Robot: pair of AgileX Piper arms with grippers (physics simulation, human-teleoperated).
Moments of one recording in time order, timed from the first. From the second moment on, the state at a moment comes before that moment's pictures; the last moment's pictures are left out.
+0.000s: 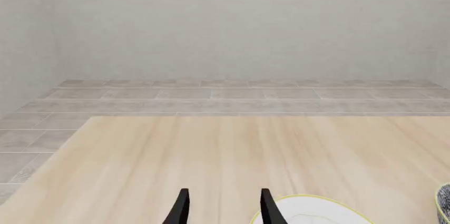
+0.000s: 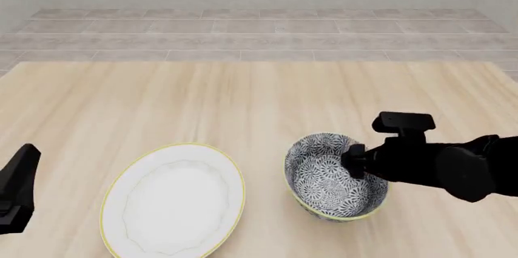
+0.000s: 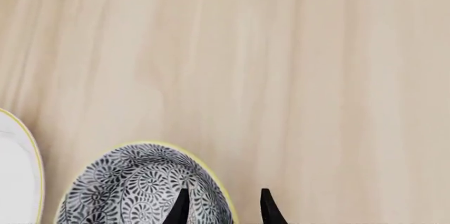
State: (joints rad) left arm 0.00 0.00 0.00 0.00 0.00; right arm 0.33 1.47 -0.45 -0.09 0.27
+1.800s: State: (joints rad) left arm 0.00 0.00 0.00 0.00 0.00; right arm 0.34 1.17 -0.71 0.16 0.15
